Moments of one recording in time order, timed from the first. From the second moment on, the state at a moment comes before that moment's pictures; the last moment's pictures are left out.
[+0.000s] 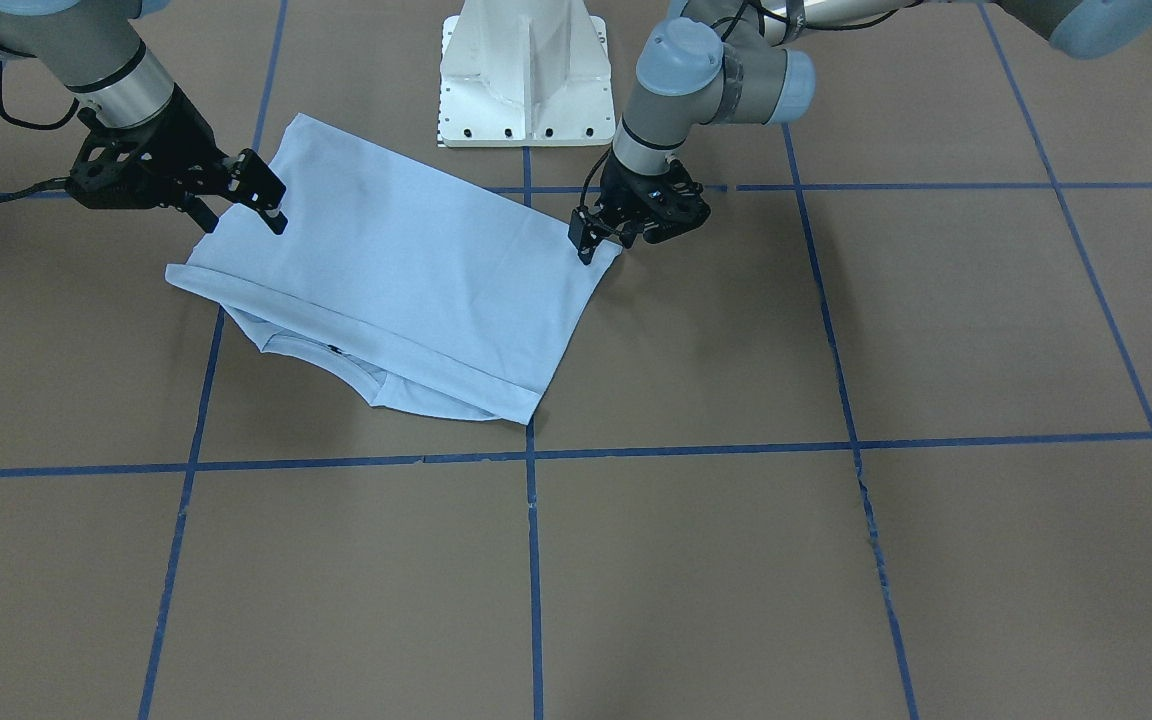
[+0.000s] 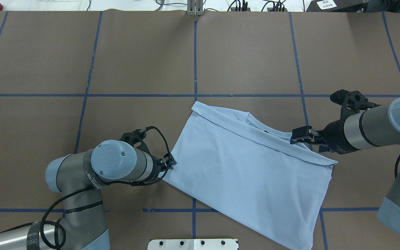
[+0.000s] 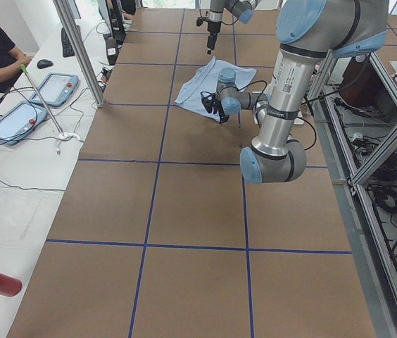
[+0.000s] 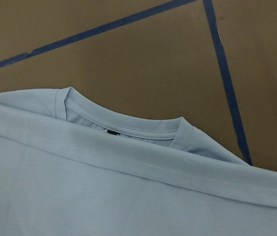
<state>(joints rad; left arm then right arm) -0.33 -2.04 -1.75 -1.90 -1.75 -1.89 0.65 -1.58 2.12 -1.18 1.98 1.43</state>
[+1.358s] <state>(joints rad) -0.53 -2.14 -1.63 -1.83 -1.74 -1.65 0.66 -1.58 2.13 -1.18 1.99 1.43</state>
